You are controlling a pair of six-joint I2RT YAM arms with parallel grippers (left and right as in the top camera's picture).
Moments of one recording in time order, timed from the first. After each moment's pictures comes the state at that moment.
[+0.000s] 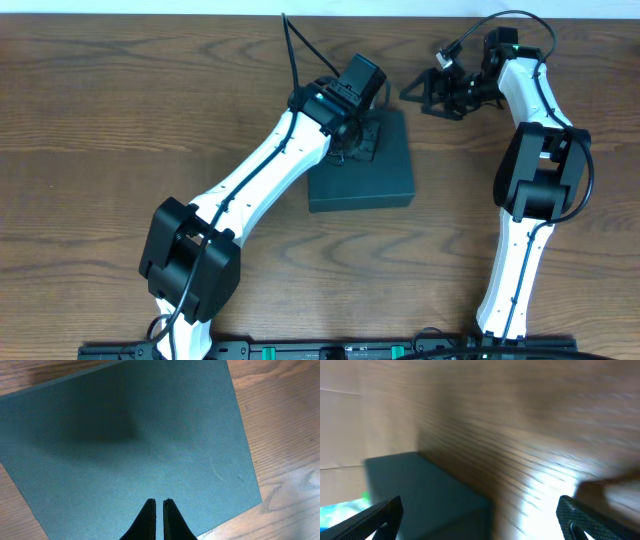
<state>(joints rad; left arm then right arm) -0.66 1.98 1.76 -0.95 0.12 -0.40 -0.12 2.51 2.09 -1.08 -0.84 -0.09</state>
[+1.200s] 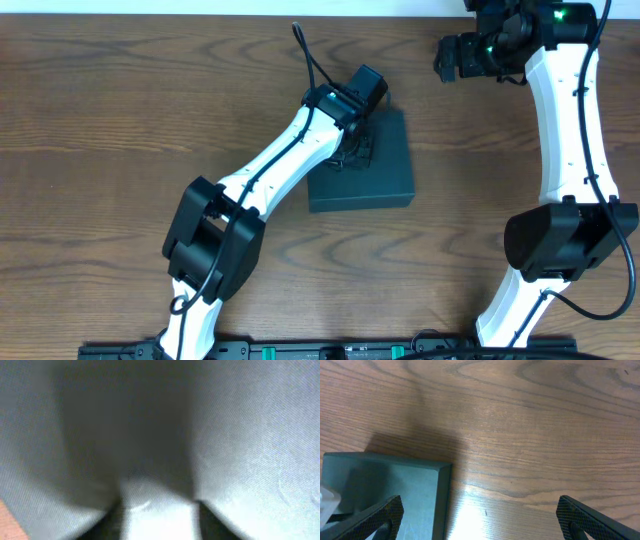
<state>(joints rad) -0.66 2.10 1.79 -1.04 0.07 -0.44 0.01 2.02 2.15 -1.24 -0.16 -0.08</state>
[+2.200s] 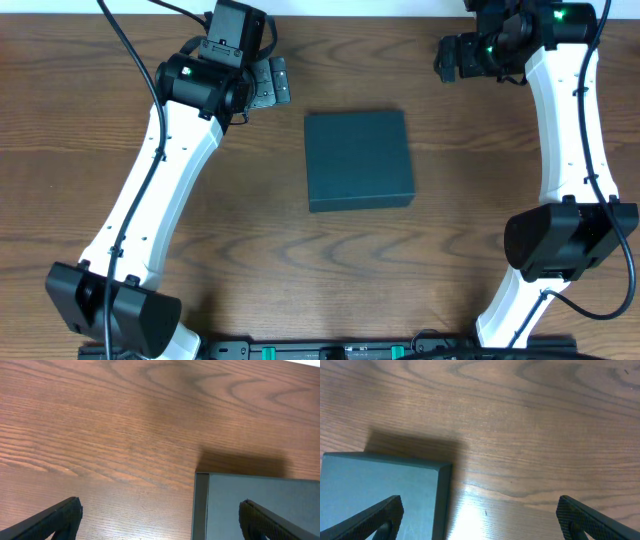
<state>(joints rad) -0.34 1.72 1.76 -1.02 -0.16 -0.43 0.01 2.02 2.15 -1.24 -0.16 -0.08</state>
